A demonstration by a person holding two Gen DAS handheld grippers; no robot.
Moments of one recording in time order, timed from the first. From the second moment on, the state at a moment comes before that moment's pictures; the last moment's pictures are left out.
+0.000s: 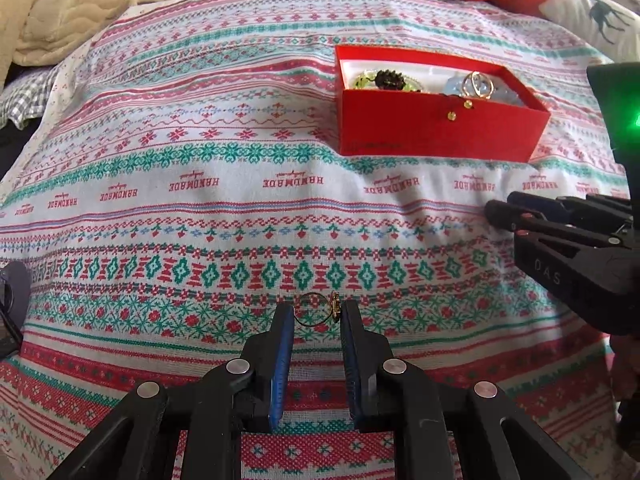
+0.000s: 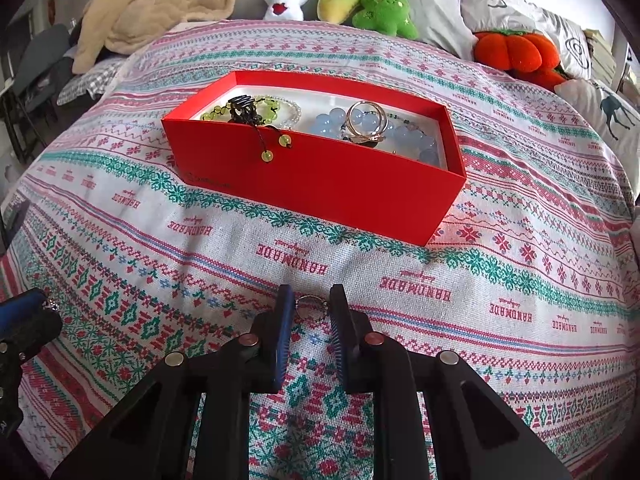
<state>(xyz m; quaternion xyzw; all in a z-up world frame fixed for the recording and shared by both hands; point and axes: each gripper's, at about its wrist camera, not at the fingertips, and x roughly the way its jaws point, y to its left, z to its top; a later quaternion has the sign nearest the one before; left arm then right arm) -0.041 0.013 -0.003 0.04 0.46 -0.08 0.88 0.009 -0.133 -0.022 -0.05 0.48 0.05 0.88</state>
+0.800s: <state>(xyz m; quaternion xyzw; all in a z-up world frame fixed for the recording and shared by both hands) 0.000 0.021 0.024 -0.02 0.42 -0.13 0.90 0.000 -0.166 0.034 -0.01 0.47 0.08 0.88</state>
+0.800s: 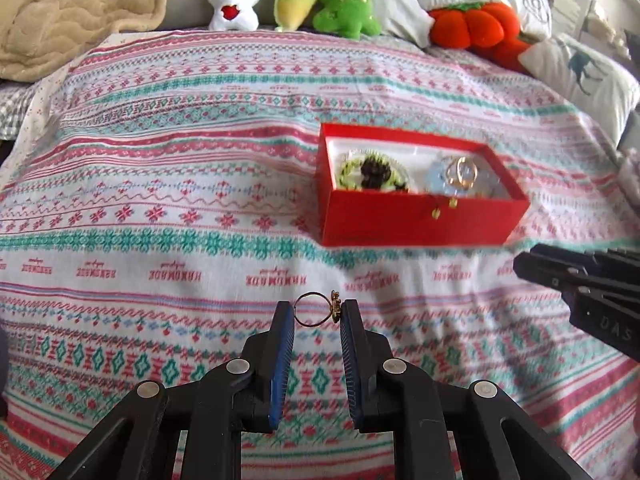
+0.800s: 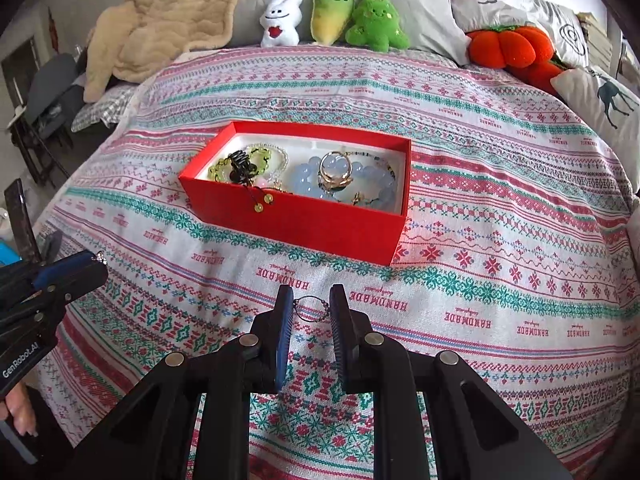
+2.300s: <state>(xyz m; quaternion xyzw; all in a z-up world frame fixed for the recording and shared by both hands) 0.124 -0.046 0.037 0.00 0.42 -0.18 0.89 0.095 -0.221 0.056 0.12 0.47 0.08 0.87</state>
